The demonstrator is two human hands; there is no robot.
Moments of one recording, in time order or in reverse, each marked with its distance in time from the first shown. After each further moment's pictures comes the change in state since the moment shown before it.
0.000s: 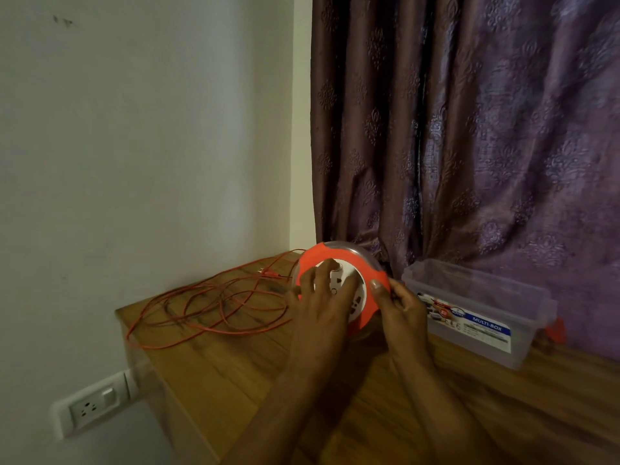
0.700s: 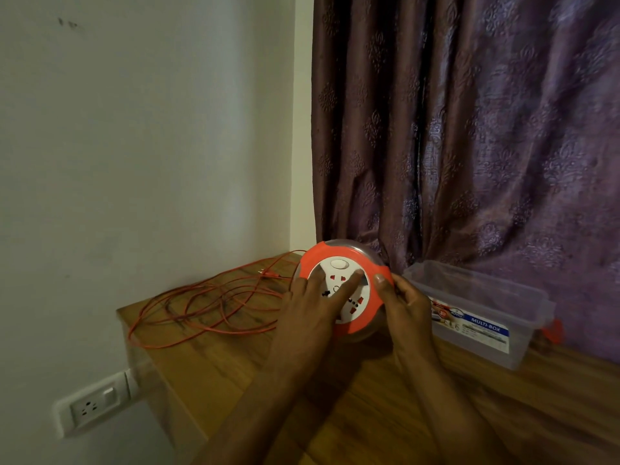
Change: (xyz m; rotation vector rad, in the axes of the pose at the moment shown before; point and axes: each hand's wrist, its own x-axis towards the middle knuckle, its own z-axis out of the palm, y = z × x) left_hand -0.004 -0.023 -0.004 0.078 -0.114 0.109; right_hand 0.002 -0.012 -0.006 0.014 -0.016 -0.015
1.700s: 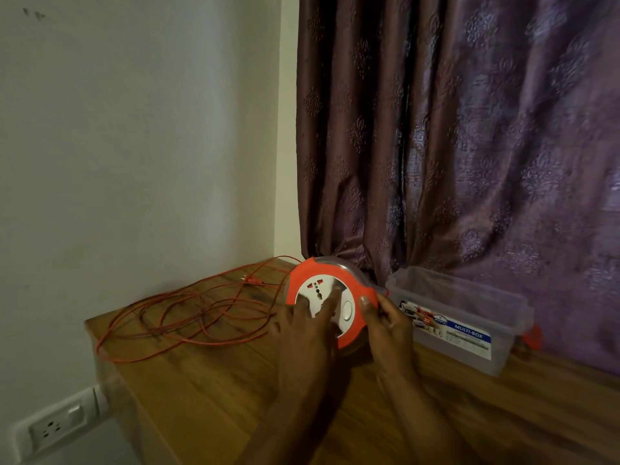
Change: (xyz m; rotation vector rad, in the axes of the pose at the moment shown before) left_hand -0.005 0.024 0.043 -0.157 0.062 -0.309; right_hand 0.000 0.032 -0.005 -0.047 0.020 0.091
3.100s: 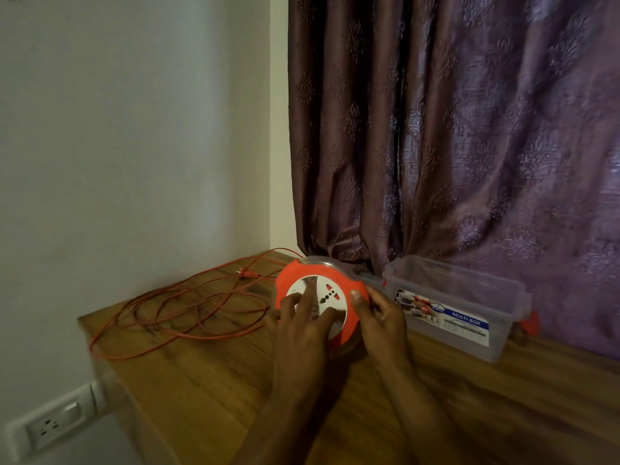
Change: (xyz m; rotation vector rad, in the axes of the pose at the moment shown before) left_hand -0.010 0.003 -0.013 0.033 0.081 0.161; right_hand -0.001 0.001 0.001 -0.086 -0.046 -0.057
